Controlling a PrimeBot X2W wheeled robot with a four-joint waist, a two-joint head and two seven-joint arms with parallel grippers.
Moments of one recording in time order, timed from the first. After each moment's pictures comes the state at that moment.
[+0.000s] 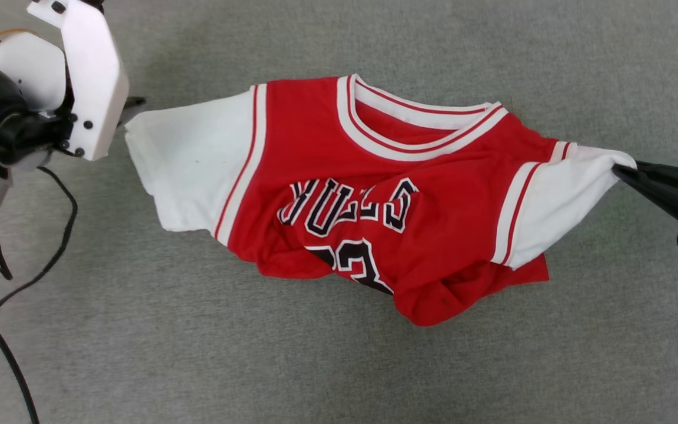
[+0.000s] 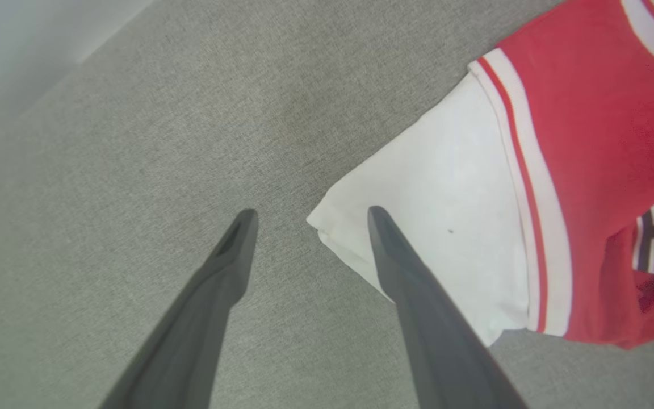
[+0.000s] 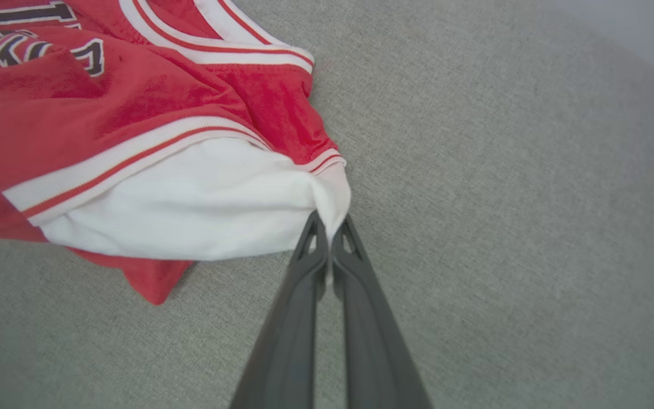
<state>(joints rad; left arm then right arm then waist) -1.13 0.71 -0.70 0.32 -0.82 -0.13 0.98 -0.75 -1.02 0.76 -0.05 0.93 0.13 0.40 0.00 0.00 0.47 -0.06</state>
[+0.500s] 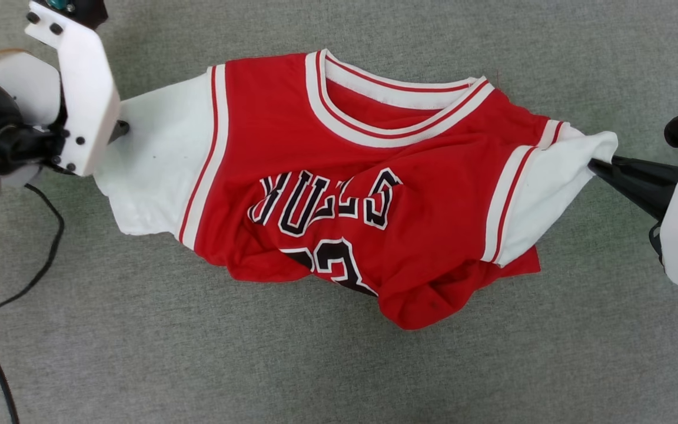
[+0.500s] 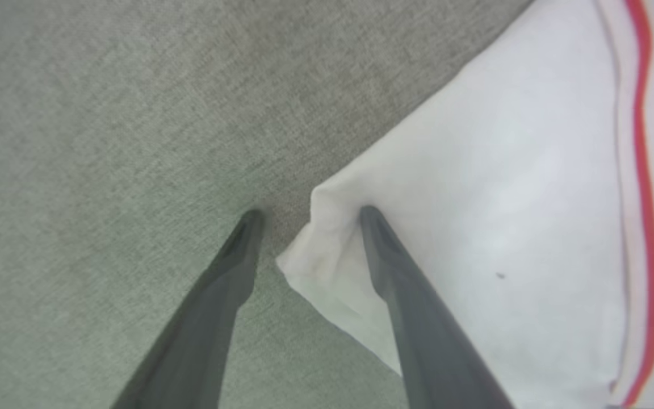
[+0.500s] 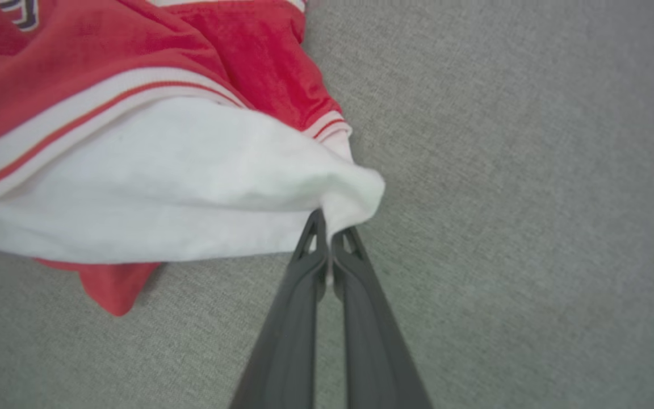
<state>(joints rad) -1.18 0.77 -0.89 0.37 -0.93 -0.13 1.03 -0.74 -0.93 0.71 -0.06 0.86 0.13 0.45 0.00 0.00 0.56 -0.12</state>
